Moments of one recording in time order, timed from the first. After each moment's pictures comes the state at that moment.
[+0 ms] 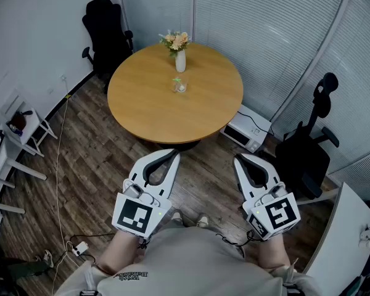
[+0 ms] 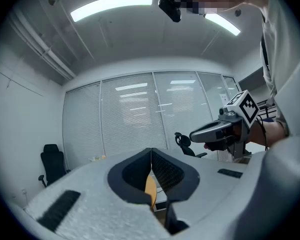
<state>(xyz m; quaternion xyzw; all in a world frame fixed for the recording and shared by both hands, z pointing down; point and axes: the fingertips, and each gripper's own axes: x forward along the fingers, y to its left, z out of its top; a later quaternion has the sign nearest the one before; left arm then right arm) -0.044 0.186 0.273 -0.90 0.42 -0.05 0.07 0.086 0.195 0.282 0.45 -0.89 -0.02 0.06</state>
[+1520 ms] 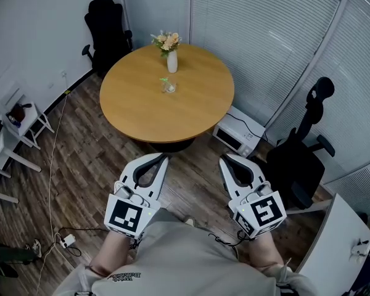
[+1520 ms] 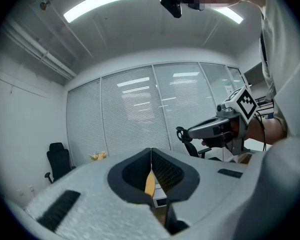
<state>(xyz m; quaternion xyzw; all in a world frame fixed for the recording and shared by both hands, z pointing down) 0.026 0.190 0.299 -0.88 0.46 -0.08 0.06 0.152 0.184 0.303 0.42 -0.91 0.00 0.04</state>
